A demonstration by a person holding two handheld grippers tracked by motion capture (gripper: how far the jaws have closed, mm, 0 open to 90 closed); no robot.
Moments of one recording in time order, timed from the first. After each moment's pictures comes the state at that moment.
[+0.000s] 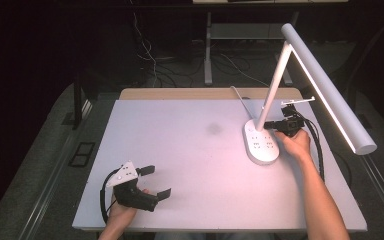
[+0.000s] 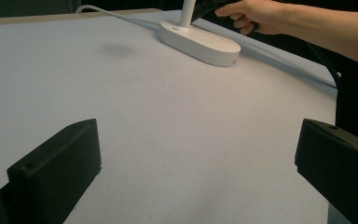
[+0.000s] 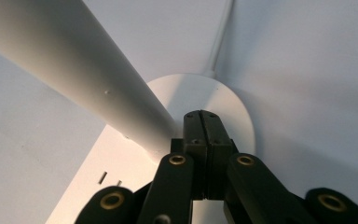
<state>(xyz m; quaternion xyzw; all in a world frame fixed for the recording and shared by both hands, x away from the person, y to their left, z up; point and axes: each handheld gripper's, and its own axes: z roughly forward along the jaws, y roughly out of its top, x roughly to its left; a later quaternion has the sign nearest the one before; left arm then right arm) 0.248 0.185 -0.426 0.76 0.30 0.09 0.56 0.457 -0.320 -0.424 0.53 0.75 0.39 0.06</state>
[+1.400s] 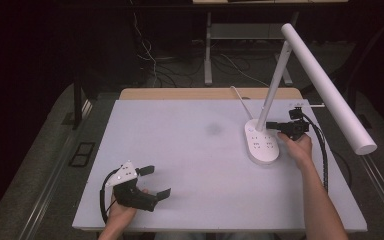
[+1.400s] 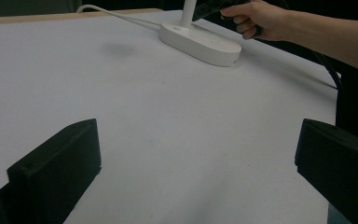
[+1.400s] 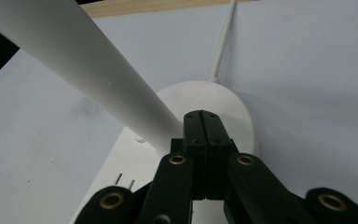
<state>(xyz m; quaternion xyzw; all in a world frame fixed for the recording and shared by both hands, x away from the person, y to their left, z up) 0.247 0.185 -0.426 0.76 0.31 0.09 0.57 0.445 -0.335 -0.431 0.55 0.70 0.46 0.04</state>
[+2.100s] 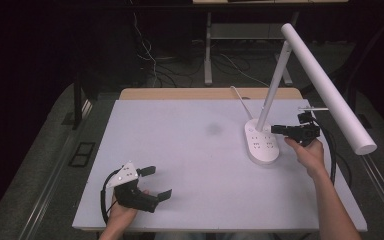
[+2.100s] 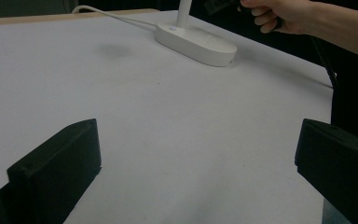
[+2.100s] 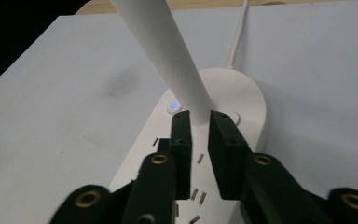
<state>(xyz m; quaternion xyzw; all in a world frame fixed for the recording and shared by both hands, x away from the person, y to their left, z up) 0.246 0.183 -0.425 0.76 0.30 0.09 0.57 0.404 -0.341 -0.403 0.53 0.71 0.46 0.05</state>
